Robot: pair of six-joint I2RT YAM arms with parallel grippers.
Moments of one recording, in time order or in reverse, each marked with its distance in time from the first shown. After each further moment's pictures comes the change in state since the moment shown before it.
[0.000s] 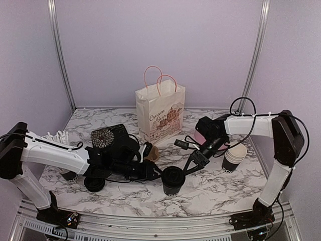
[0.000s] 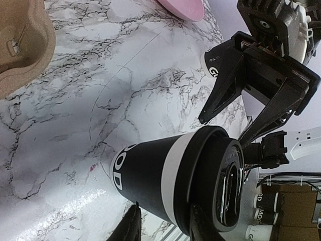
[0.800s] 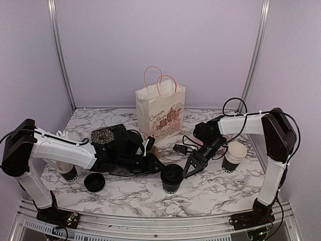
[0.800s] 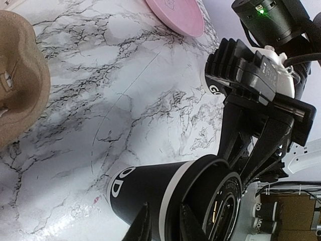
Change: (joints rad) left arm 0.062 0.092 0.072 0.031 0.041 0.025; right arm -0.001 0.106 0.043 -0.146 -0.104 0.103
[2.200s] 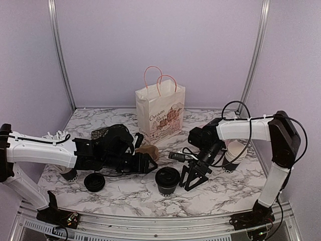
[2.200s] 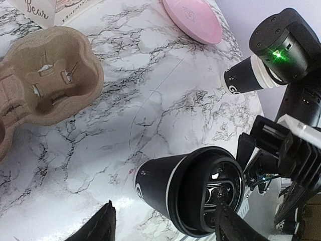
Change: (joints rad) left arm -0.037 -0.219 -0.011 -0.292 -0.183 0.074; right arm 0.156 -0.079 -0.028 -0.097 -0.042 -0.434
